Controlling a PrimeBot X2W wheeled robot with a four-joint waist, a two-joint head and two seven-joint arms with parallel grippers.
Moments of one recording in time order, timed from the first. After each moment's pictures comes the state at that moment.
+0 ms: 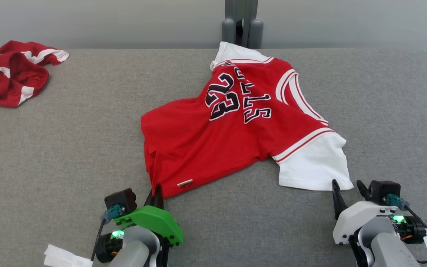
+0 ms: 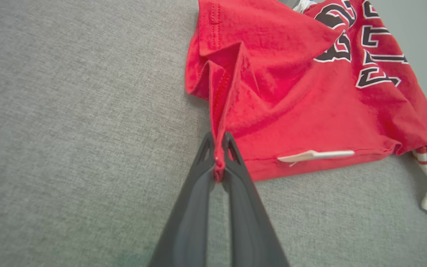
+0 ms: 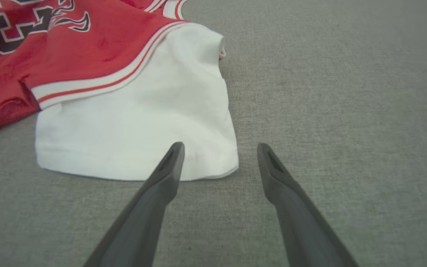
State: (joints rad) left arm -0.36 0.05 -0.57 0.73 -0.87 0.19 -0.26; right arm -0.25 -0.05 -0.10 0.70 0.09 0.13 -0.17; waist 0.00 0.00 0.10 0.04
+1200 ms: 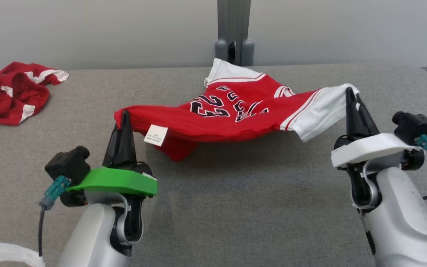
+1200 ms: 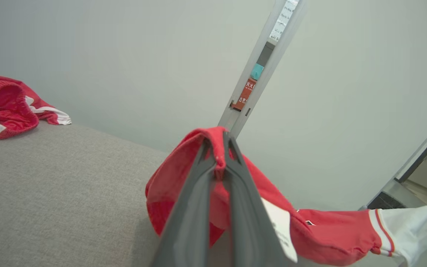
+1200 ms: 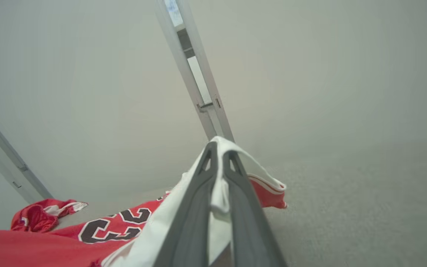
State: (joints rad) left arm -0.33 0.09 -0.31 0.25 -0.68 0.08 -0.26; right arm -0.44 -0.08 0.03 0.47 0.43 0.13 -0.26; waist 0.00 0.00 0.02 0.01
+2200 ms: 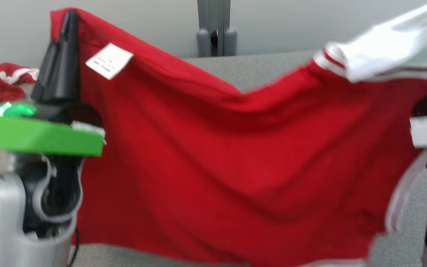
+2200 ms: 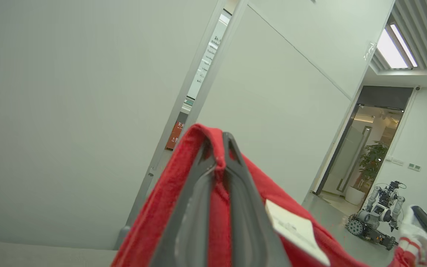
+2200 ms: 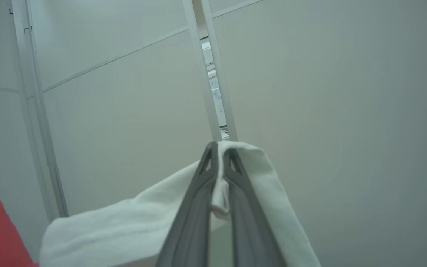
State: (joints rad) left arm -0.45 0.25 -0.21 -0.42 -0.84 0.21 0.14; right arm -0.36 -0.09 -0.13 -0.49 0.46 0.13 0.25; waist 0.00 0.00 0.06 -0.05
